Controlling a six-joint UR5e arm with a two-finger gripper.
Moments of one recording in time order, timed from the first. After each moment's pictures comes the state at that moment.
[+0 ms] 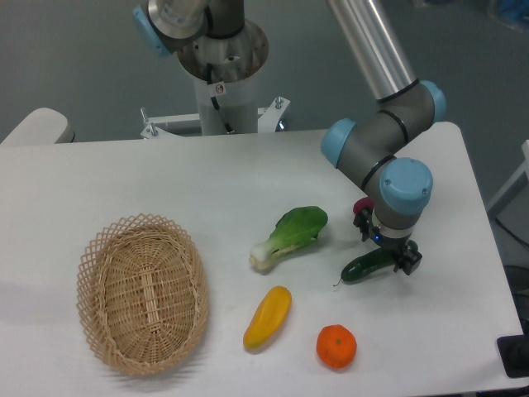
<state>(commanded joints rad) 2.69 -2.18 -1.61 -0.88 1.64 1.57</state>
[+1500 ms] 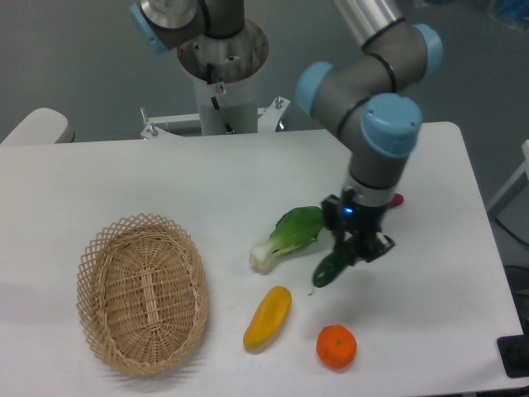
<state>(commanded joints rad) 2.50 -1.90 -1.57 -1.07 1.37 1.24</state>
